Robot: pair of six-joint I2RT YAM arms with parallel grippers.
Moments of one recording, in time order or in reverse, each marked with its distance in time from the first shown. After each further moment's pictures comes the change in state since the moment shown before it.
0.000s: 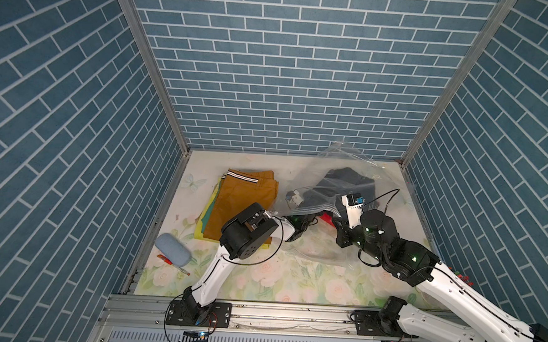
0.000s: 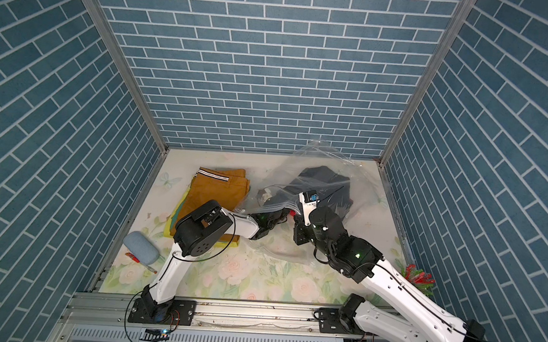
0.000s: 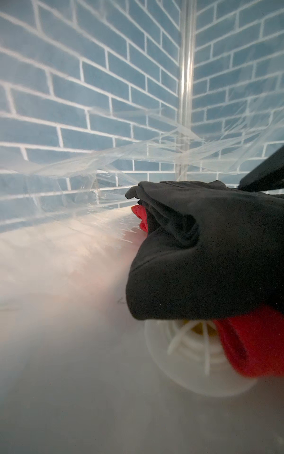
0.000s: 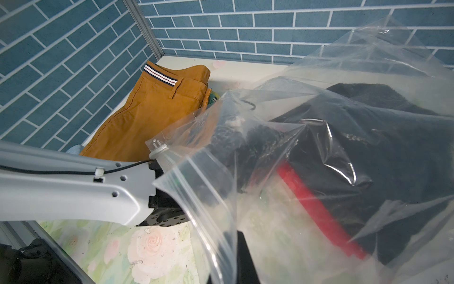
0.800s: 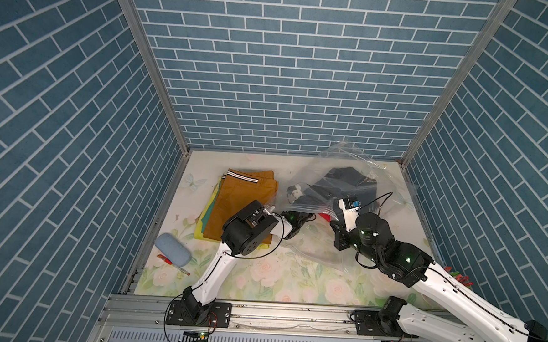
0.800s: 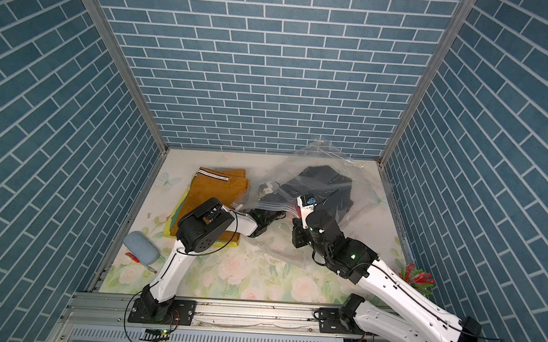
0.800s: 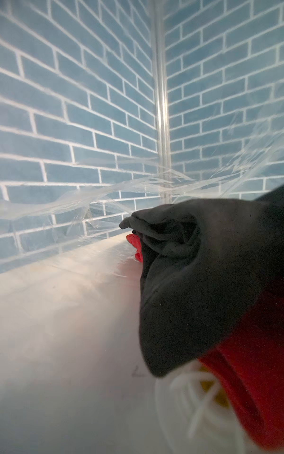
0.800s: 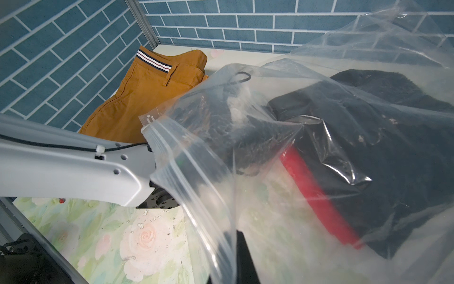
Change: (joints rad) left arm 0.042 0.035 -0.008 0.193 0.160 0.071; right arm 0.000 0.003 -0.057 0.033 0.008 0.001
